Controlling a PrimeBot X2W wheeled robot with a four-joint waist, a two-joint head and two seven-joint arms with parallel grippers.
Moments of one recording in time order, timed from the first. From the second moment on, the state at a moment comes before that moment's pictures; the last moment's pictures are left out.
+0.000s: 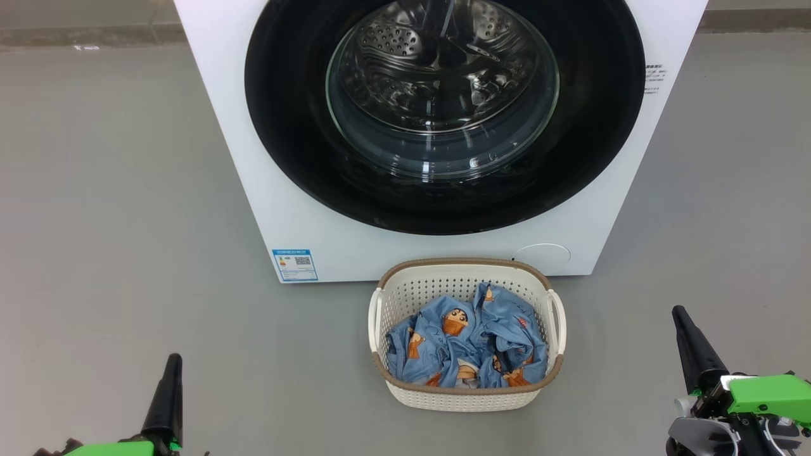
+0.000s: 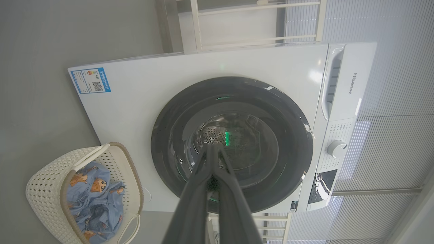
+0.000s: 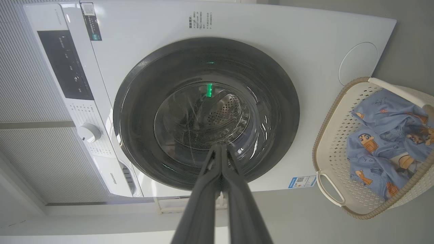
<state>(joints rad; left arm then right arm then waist) -0.07 0.04 0.08 0.26 -1.60 -0.12 0.11 -0.06 -0.04 -0.13 0.27 1.62 0.12 0.11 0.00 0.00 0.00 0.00</state>
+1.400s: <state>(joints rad) -0.04 0.04 0.03 0.26 -1.53 -0.12 0.03 -0.05 -0.03 -0.09 0.27 1.60 0.12 0.05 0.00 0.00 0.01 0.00</state>
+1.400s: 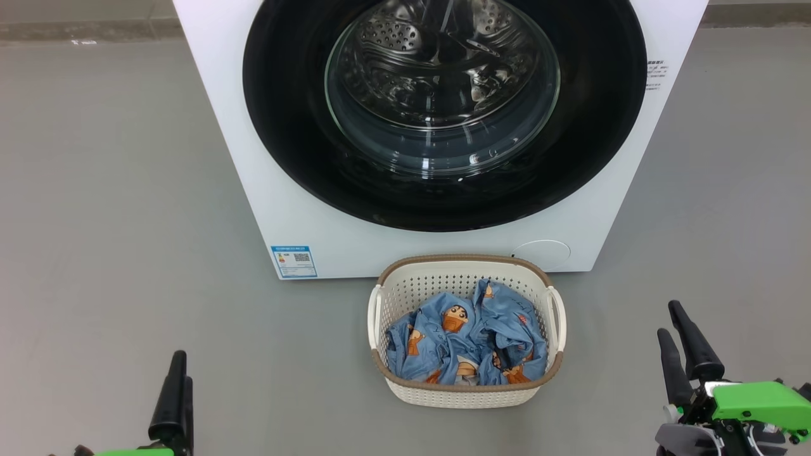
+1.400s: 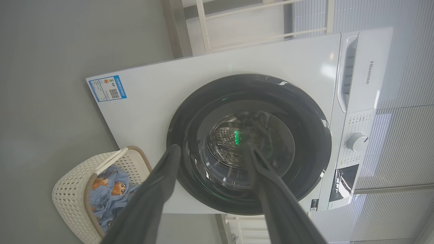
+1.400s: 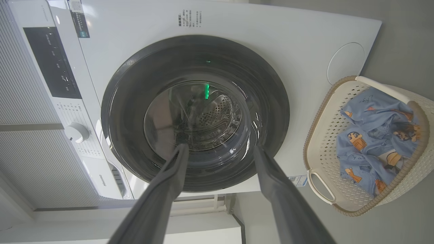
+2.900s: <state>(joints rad) -0.10 0.08 -0.03 0.25 -0.99 -0.12 -0.10 -0.14 -0.13 0.07 0.26 1.15 0.12 -0.10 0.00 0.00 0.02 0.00</state>
